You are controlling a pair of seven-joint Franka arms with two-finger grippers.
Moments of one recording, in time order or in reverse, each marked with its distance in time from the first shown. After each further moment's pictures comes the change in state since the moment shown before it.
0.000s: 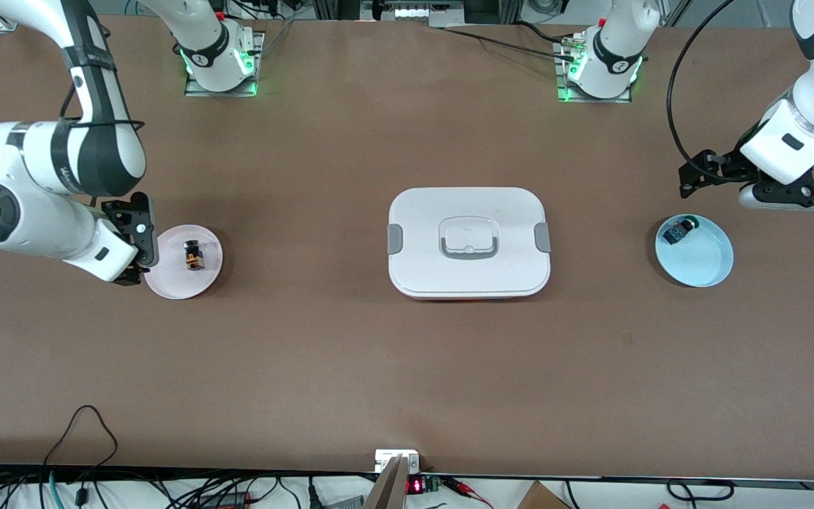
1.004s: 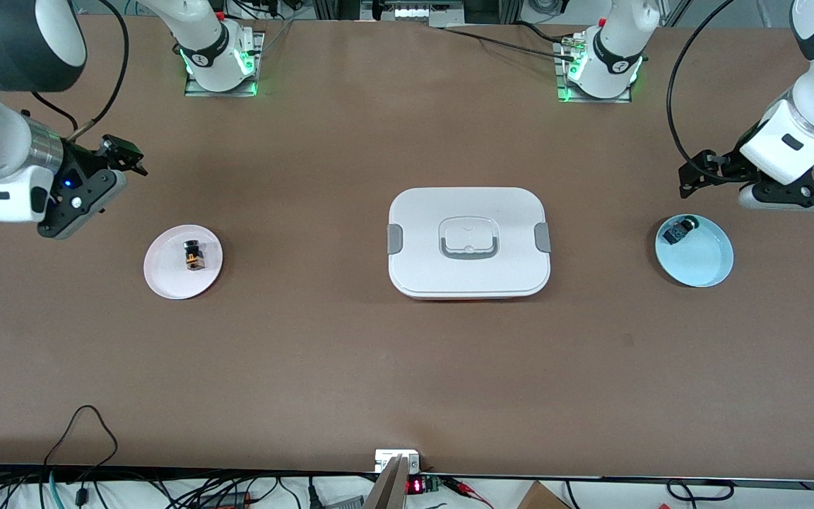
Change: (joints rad) left arm 0.000 0.000 0.000 -0.001 0.000 0.000 0.000; right arm 0.034 -0.198 0.003 0.115 0.074 -0.330 0.963
